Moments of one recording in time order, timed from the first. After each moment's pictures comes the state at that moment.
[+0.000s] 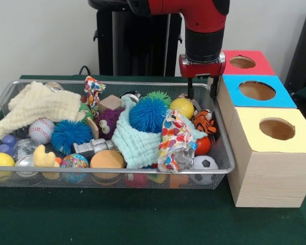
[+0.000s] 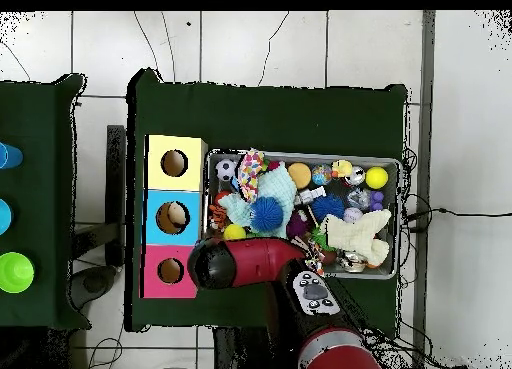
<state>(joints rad) -0.25 -0.60 0.19 1.94 -0.24 0.32 1.83</state>
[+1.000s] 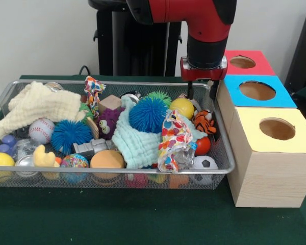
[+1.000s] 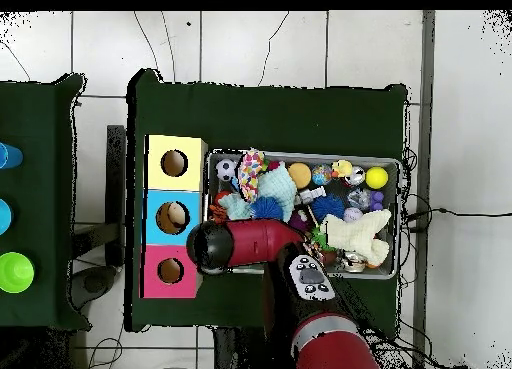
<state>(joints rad) -0.23 -0.56 0.18 1.82 -0.20 0.54 1.83</state>
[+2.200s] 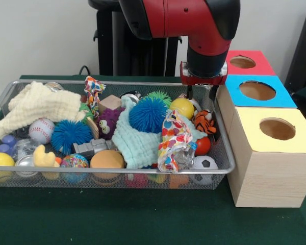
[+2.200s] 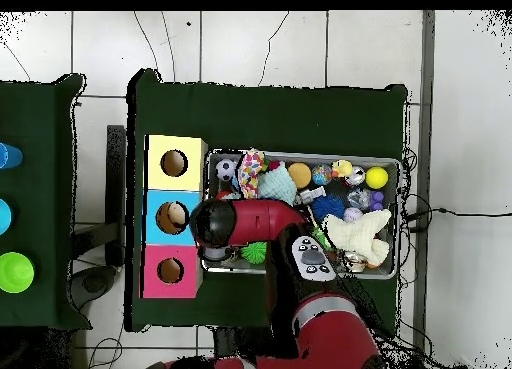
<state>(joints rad) -0.23 -0.51 0.18 1.70 -0.18 0.75 1.83</state>
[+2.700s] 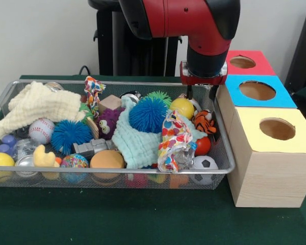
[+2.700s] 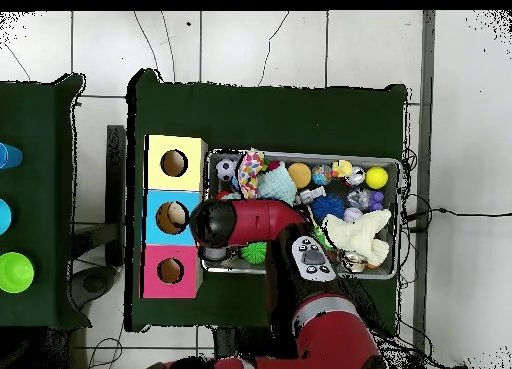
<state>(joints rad) -0.23 -0.51 0.18 1.70 -0.18 0.75 1.83</state>
